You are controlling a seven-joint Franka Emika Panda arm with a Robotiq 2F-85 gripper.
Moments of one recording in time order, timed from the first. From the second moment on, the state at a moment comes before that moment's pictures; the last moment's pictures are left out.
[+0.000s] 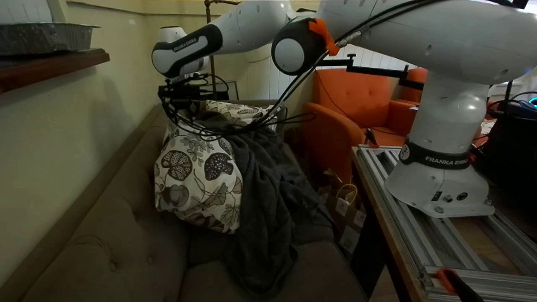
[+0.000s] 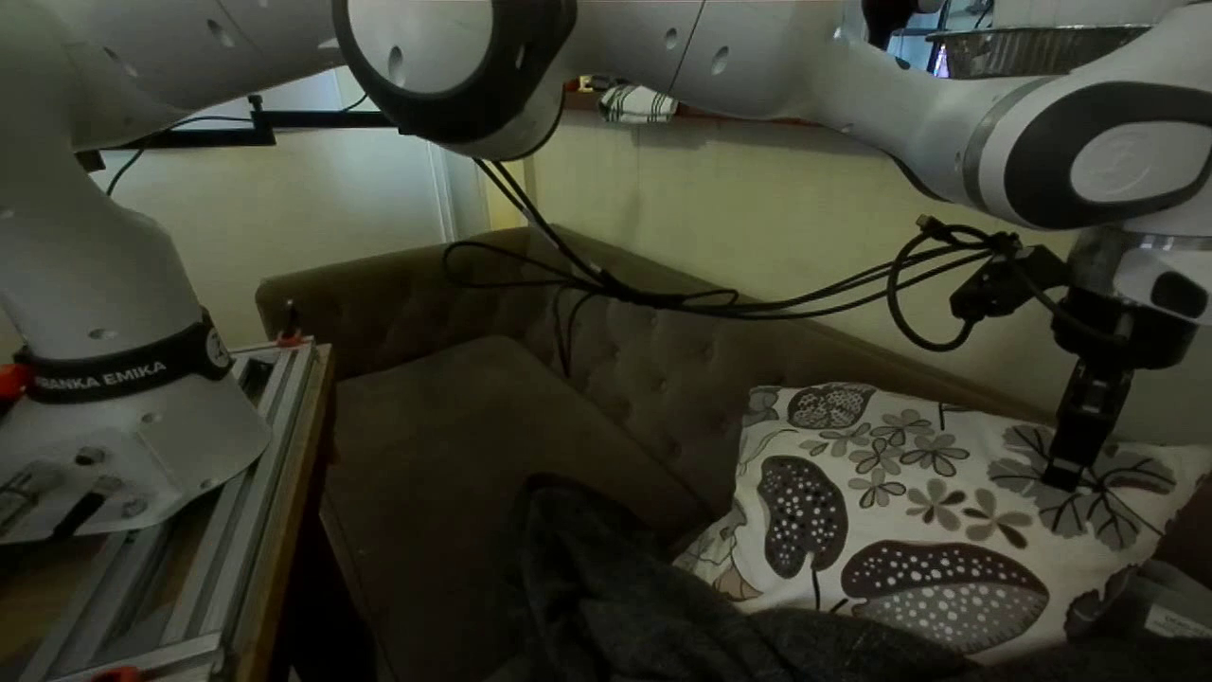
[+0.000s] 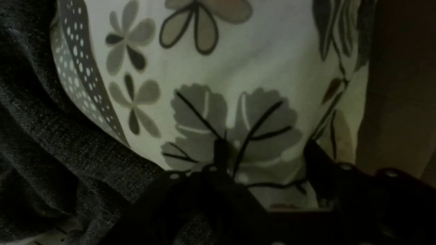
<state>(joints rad) -0.31 1.32 -0.23 -0.59 0.18 2.00 0.75</state>
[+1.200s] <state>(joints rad) -0.29 1.30 -0.23 -0.57 0.19 1.95 0.77</state>
